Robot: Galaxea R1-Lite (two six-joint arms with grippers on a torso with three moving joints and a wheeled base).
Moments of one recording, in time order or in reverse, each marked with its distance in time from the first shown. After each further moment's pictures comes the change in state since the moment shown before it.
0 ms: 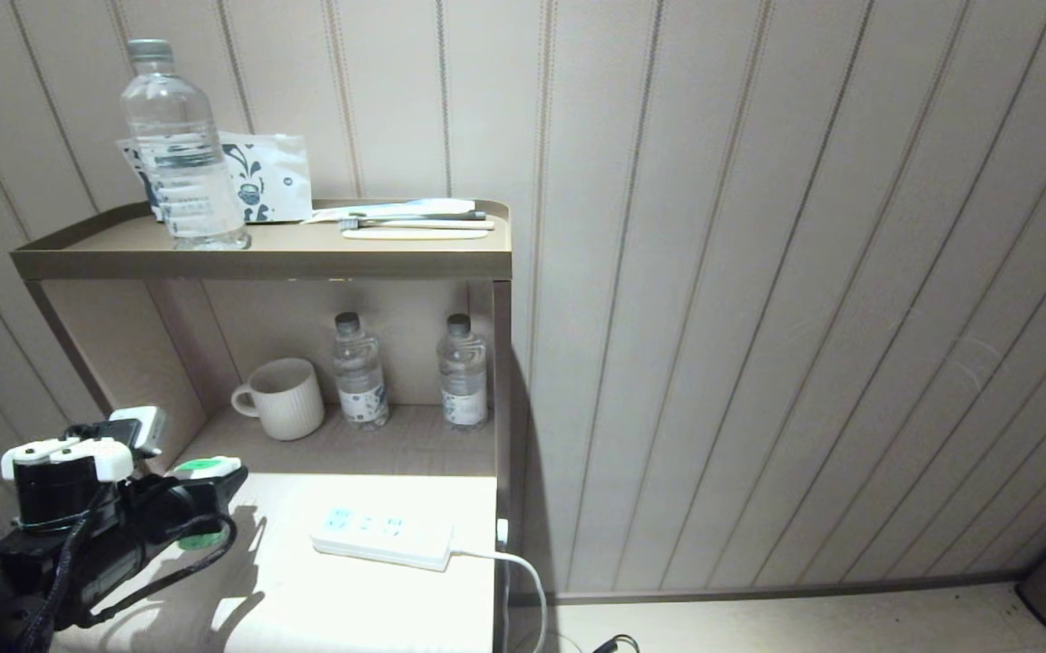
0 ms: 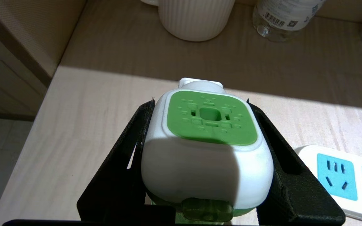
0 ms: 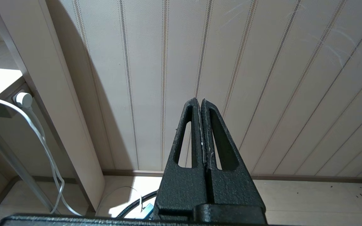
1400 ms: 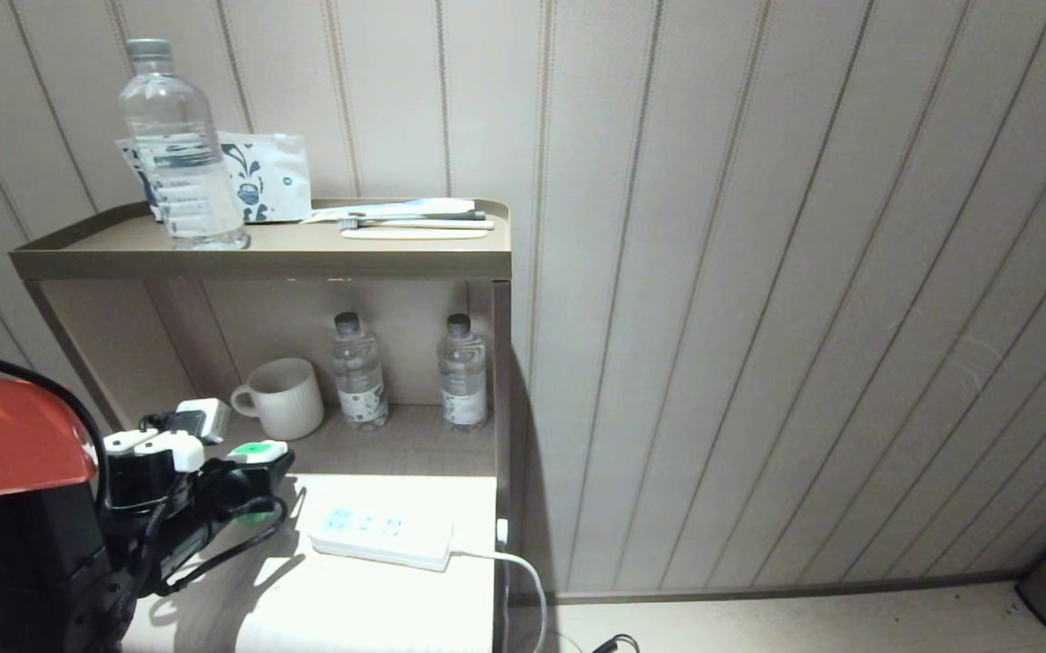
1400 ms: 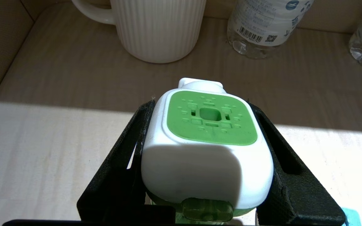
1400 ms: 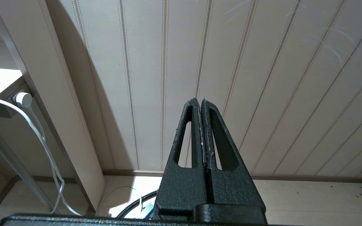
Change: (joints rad) left arm -0.071 0.209 -0.122 -0.151 0.025 -0.015; right arm 0.000 0.000 0.000 0.000 0.000 0.000
